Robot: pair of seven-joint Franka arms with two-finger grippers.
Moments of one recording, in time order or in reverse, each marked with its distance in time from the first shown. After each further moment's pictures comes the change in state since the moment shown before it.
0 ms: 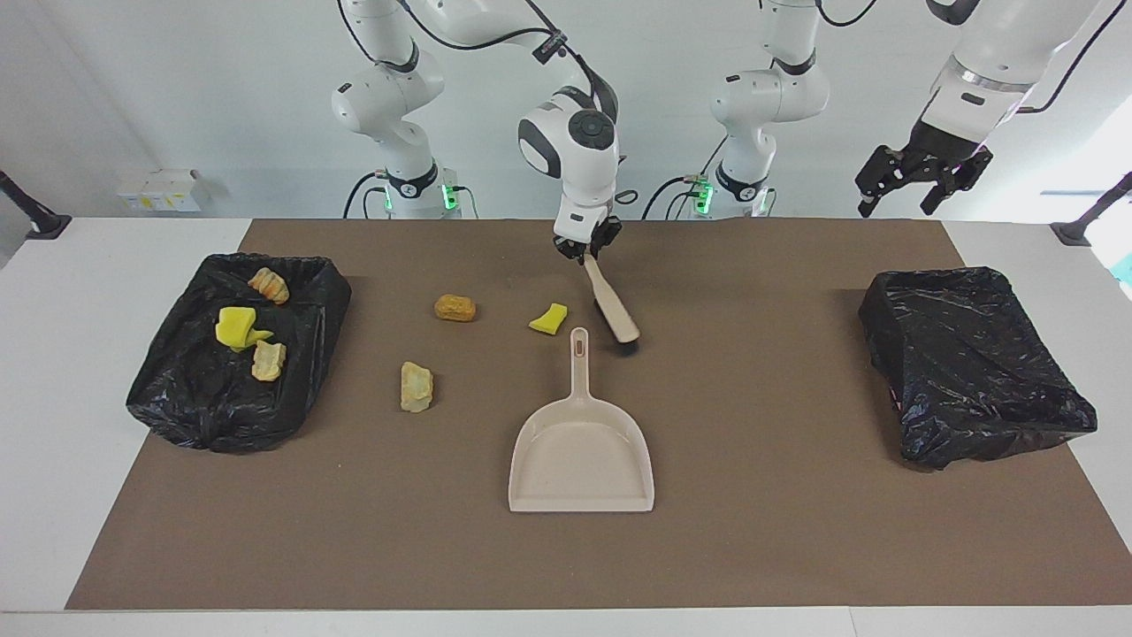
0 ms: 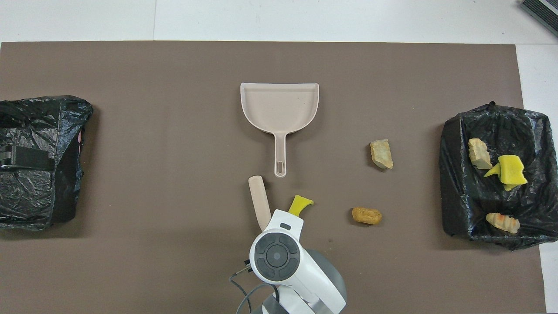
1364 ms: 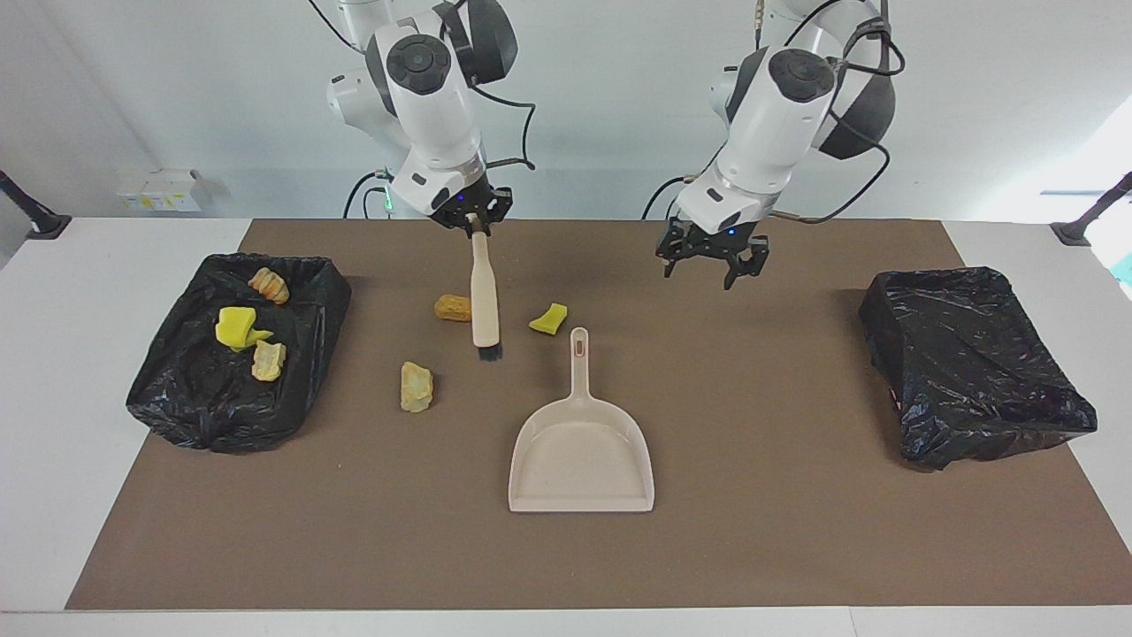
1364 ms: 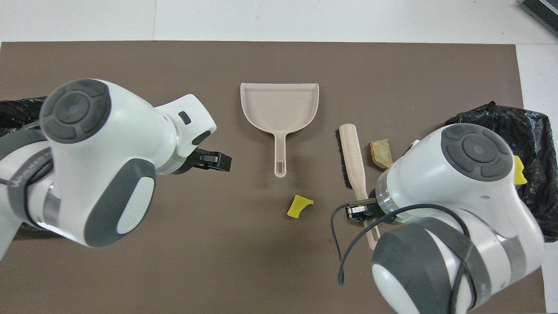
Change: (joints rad) left arm -0.440 0.234 -0.031 -0.083 -0.076 0.351 -0.230; right arm -0.440 -0.197 -0.035 0.239 -0.076 -0.549 -0.087
